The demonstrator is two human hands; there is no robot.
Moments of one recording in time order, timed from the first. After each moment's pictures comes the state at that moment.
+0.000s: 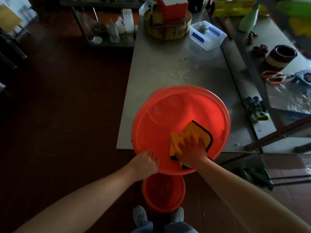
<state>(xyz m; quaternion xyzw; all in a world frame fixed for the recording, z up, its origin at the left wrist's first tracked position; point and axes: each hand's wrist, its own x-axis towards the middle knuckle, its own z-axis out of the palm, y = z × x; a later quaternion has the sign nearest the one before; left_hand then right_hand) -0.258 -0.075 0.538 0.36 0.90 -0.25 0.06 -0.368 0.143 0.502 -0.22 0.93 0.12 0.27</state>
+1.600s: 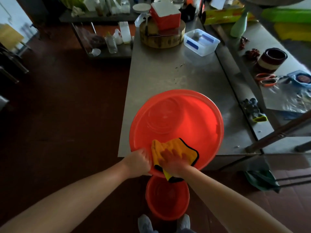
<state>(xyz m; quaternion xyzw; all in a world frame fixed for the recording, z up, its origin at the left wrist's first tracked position) -0.281 -0.113 0.563 0.42 0.86 -0.29 0.03 -0.333 0.086 0.514 -0.20 0.90 -0.06 0.38</state>
